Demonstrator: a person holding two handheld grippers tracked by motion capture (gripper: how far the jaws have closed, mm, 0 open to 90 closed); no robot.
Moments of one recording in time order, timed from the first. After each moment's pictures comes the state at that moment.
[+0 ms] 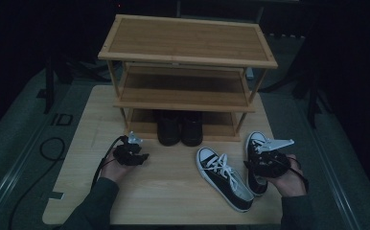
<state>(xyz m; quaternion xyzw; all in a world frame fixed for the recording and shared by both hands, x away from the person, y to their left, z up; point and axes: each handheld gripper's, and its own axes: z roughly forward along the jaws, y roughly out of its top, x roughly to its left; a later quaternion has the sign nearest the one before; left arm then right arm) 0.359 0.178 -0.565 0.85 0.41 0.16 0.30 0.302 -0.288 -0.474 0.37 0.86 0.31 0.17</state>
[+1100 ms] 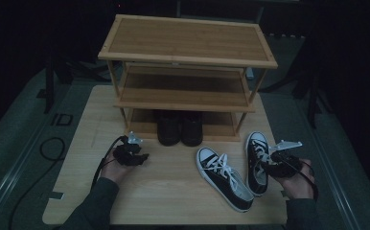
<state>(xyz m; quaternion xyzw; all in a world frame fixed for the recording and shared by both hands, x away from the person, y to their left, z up) 0.359 0.178 -0.565 0.85 0.41 0.16 0.30 0.305 -0.320 -0.489 0.47 0.82 0.21 0.23</state>
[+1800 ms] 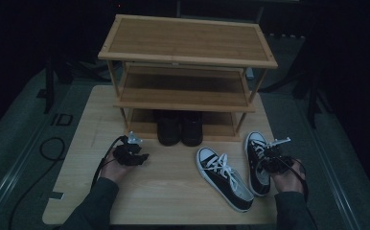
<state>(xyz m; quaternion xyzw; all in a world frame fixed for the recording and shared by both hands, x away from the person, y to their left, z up) 0.359 0.179 -0.565 0.85 0.41 0.16 0.30 0.331 -0.314 -0.516 0.54 0.80 0.15 0.21</state>
